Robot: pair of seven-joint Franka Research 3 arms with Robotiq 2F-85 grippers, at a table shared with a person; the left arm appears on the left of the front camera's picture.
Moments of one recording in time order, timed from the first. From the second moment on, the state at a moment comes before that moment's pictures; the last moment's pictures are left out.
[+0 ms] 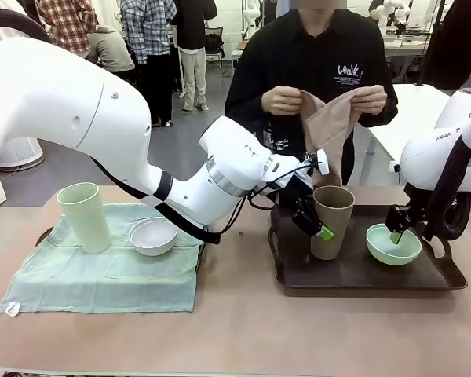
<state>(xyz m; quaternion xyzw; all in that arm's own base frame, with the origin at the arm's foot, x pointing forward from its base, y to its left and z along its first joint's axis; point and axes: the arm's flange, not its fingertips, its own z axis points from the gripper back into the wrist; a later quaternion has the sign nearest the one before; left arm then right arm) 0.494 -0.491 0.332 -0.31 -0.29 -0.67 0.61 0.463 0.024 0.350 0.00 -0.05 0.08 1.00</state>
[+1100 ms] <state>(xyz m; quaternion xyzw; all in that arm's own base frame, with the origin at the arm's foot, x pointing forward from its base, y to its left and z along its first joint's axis) 0.508 -0.484 0.333 -0.32 -0.30 -0.66 0.61 0.465 0.026 0.359 0.00 -0.06 0.09 0.99</state>
